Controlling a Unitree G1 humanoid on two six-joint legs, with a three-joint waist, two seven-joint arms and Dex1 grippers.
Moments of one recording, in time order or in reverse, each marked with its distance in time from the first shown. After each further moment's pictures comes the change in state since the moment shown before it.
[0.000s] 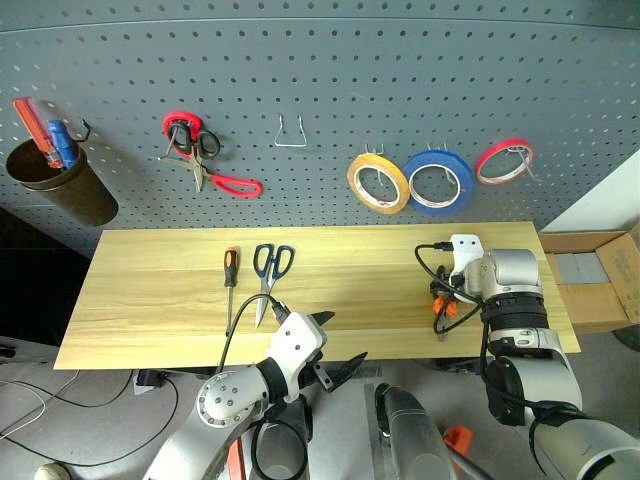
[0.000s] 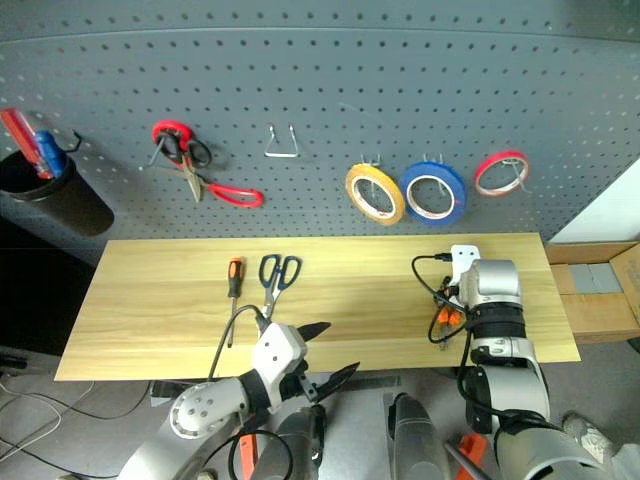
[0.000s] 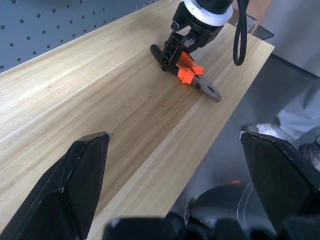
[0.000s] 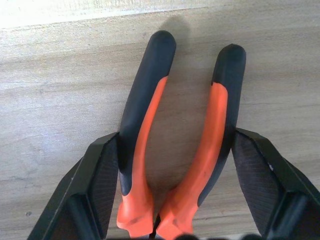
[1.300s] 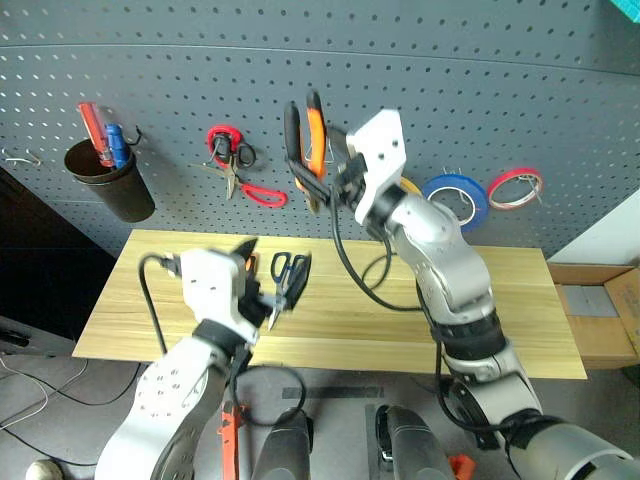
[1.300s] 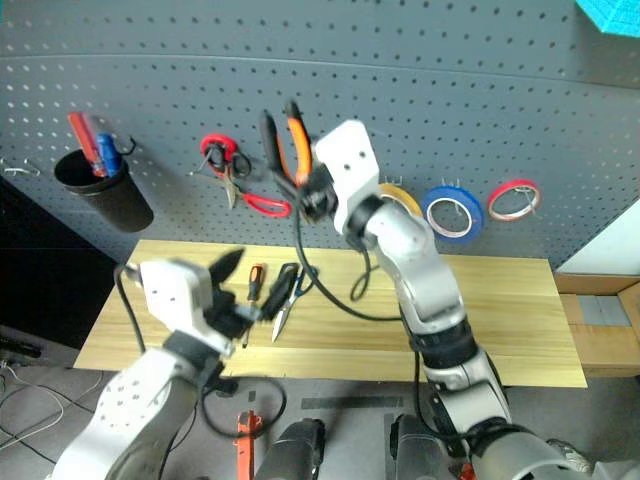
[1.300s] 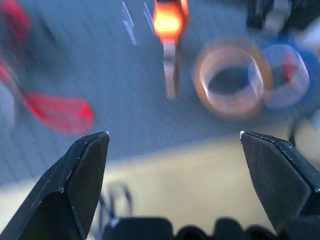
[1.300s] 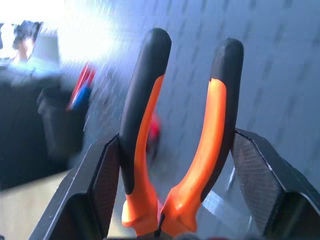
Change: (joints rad) left arm -0.201 -0.187 0.326 -0.278 -0.188 0.254 0.437; right arm -0.080 0.213 0.389 -0.505 0.112 -1.015 0.293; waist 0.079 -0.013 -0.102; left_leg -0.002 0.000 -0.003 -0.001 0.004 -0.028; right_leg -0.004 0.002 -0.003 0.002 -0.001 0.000
